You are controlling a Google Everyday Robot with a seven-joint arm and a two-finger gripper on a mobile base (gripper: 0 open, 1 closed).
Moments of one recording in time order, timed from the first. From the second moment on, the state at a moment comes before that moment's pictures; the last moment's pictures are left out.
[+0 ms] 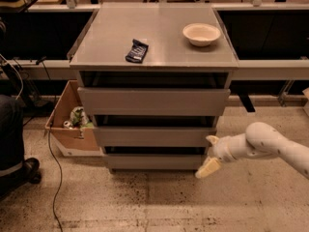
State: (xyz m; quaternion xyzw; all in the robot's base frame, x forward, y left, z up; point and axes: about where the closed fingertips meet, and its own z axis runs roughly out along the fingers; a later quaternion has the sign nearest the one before) arm 0.590 -0.204 0.500 -0.51 0.79 0.20 0.30
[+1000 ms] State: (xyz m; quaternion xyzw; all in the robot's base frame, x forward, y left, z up) arm 0.688 -0.148 0.481 -0.50 0.77 0.20 0.34
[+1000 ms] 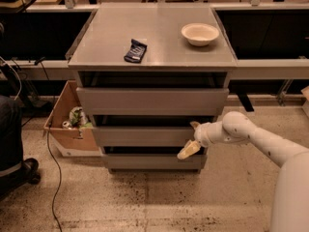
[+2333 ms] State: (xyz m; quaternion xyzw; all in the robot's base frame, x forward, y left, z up) arm 0.745 -0.130 0.440 -0.48 0.77 0.11 0.40
